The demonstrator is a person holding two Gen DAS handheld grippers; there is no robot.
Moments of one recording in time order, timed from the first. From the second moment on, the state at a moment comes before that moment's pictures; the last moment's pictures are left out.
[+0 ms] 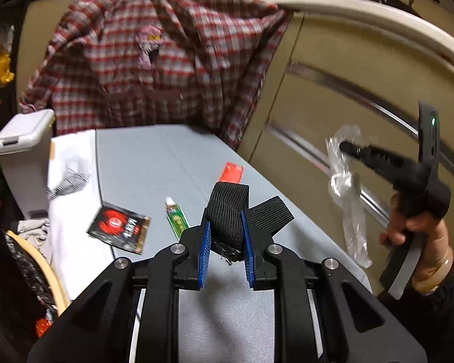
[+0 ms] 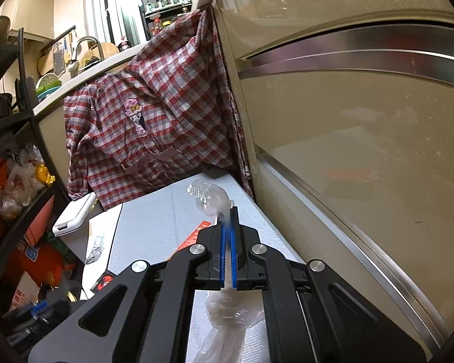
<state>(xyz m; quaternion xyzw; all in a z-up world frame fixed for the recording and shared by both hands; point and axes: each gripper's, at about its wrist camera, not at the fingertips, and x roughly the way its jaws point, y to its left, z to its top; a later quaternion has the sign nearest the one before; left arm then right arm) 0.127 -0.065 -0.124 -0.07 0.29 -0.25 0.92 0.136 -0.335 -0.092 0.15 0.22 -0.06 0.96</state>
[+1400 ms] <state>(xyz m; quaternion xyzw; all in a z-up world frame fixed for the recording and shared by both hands) 0.076 0.193 -0.084 -0.09 0.27 0.04 0.96 0.133 0.009 -0.079 0.07 0.28 0.26 0.92</state>
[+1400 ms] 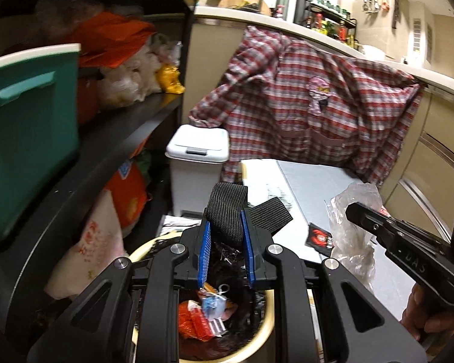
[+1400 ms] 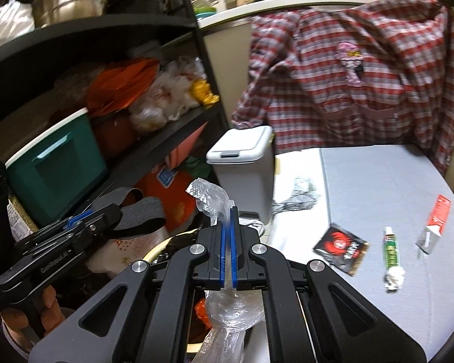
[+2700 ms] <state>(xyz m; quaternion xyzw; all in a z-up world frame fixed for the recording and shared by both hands) 0.108 0.247 -0.128 -0.11 0.32 0.16 0.93 0.164 0.090 -0.122 0.02 0.31 0.25 0.92</state>
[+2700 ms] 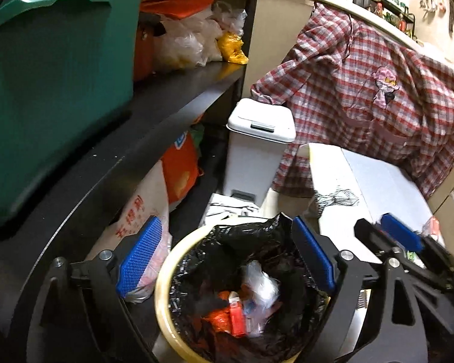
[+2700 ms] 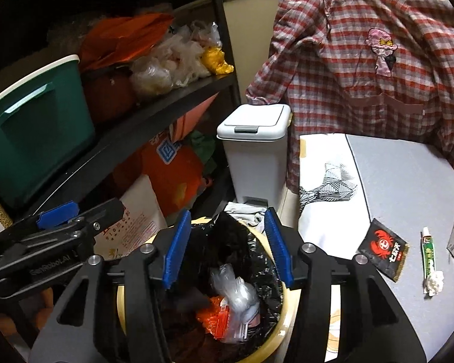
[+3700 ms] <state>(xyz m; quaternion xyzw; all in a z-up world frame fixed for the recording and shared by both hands) 0.113 0.124 -0.105 -0.03 0.28 0.09 0.95 0.118 -0.094 -0.098 0.05 0.30 0.14 0.94</state>
